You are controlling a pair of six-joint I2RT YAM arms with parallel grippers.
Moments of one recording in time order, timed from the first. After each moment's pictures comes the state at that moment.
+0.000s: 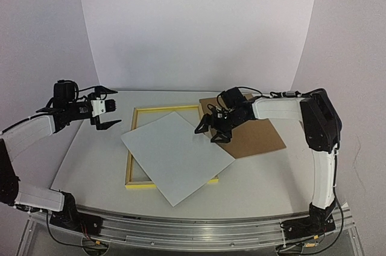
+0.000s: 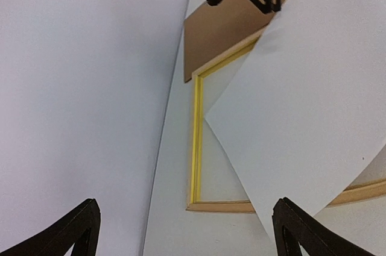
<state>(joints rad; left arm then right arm) -0.10 1.23 0.80 -0.09 0.77 1.36 0.60 2.10 1.51 -0.39 -0.51 0.73</state>
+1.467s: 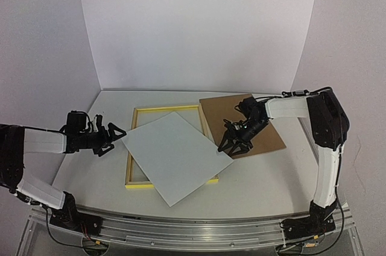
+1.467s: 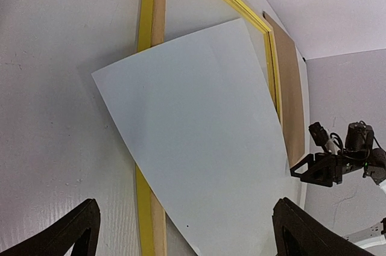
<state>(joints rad) -0.08 1.33 0.50 0.11 0.57 -0.66 0.47 2.06 1.41 -0.73 -0.68 0.37</state>
